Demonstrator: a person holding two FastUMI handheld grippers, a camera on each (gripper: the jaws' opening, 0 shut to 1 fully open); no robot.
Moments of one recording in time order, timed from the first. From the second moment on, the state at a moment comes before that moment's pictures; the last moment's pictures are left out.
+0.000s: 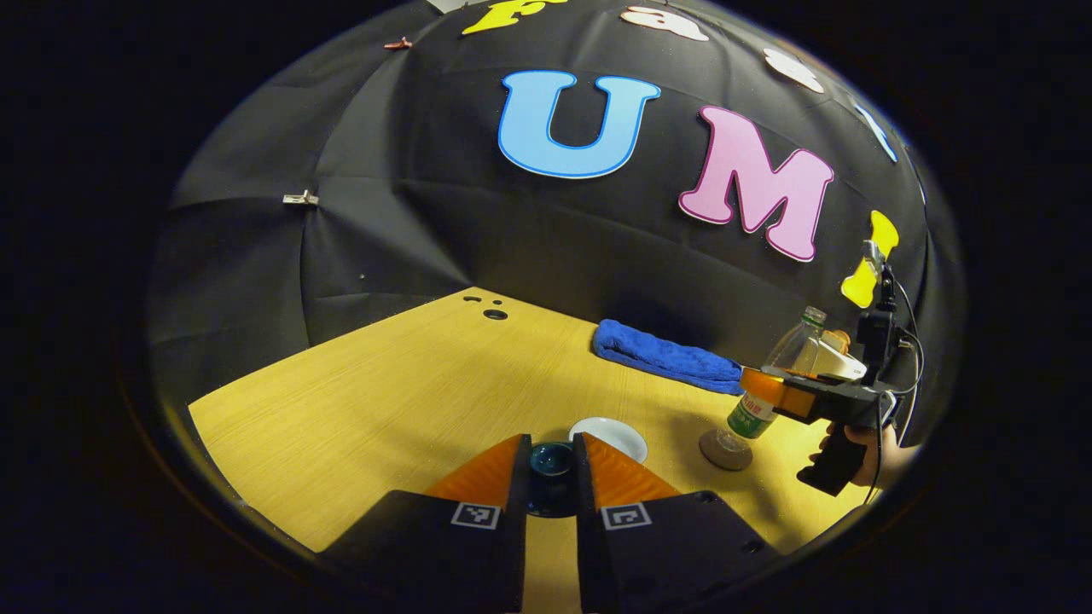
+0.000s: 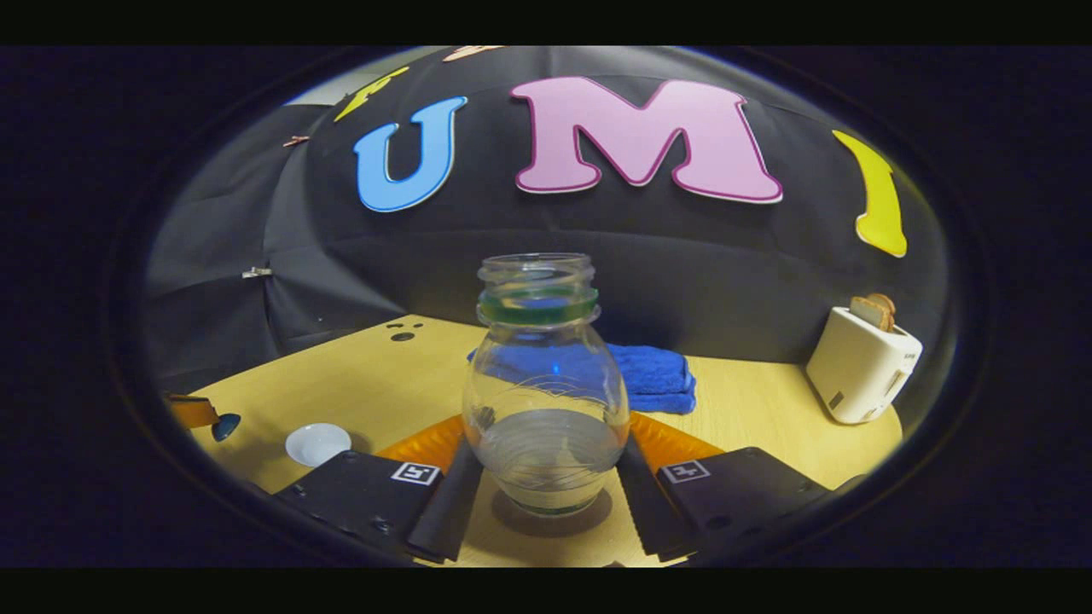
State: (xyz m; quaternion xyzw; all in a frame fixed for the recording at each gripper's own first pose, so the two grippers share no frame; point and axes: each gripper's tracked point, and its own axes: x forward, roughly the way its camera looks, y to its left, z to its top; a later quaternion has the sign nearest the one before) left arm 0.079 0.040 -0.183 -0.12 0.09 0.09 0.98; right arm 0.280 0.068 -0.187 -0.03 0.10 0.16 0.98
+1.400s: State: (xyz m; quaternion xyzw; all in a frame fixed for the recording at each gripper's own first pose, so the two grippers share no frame) left arm 0.171 -0.008 -0.192 -0.06 0.06 0.03 1.00; right arm 0.192 0.014 -0.240 -0.03 0.17 0.16 0.97
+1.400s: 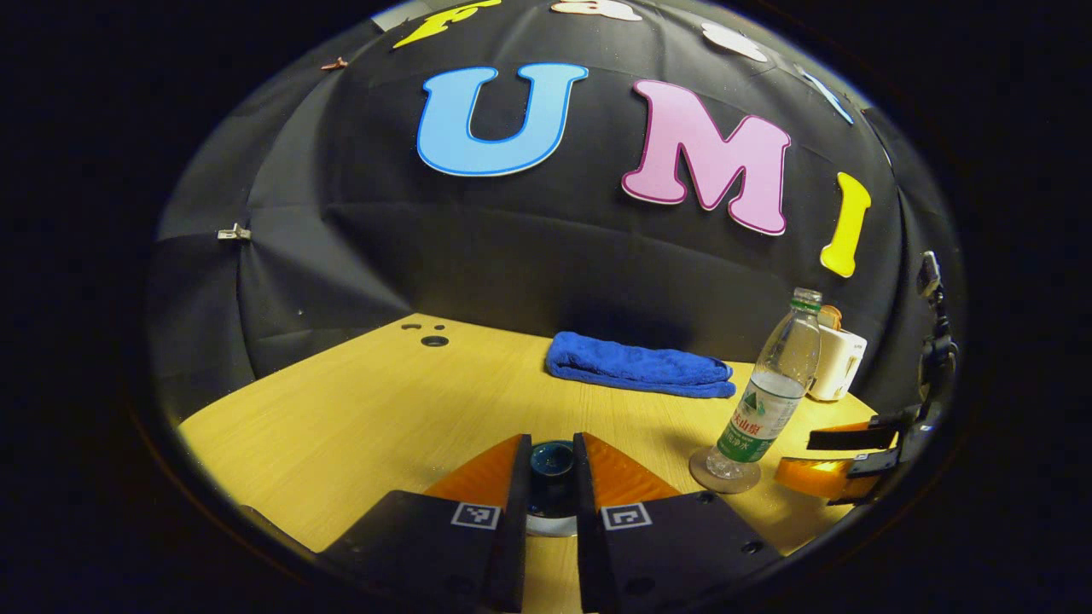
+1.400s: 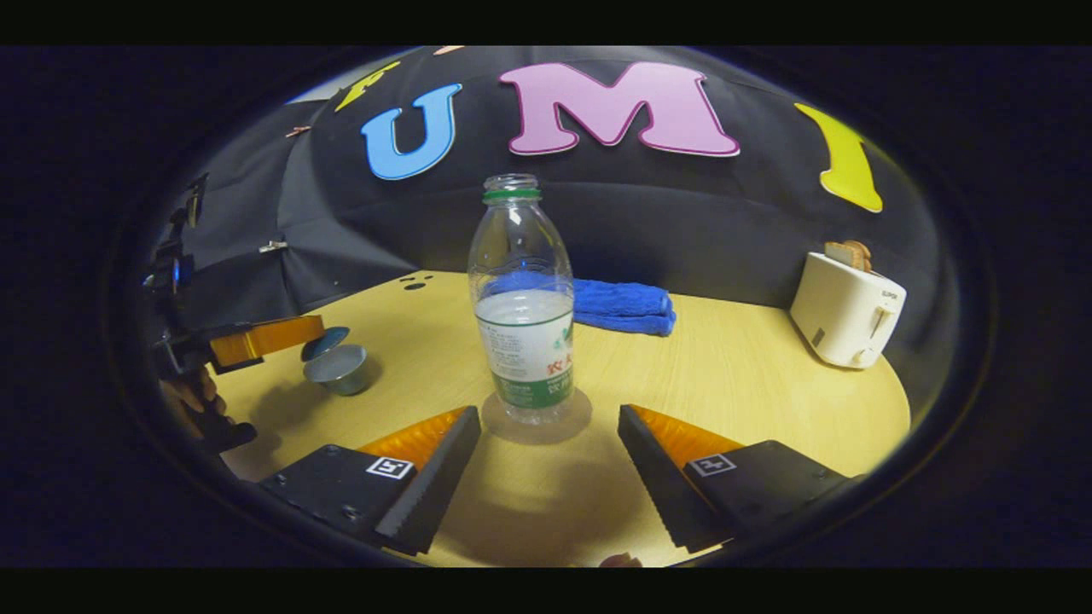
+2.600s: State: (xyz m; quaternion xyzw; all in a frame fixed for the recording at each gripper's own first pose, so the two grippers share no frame) left arm 0.134 -0.045 -0.165 0.02 0.08 0.01 1.00; right arm 0.153 -0.036 -0.181 0.00 0.15 0.12 0.98
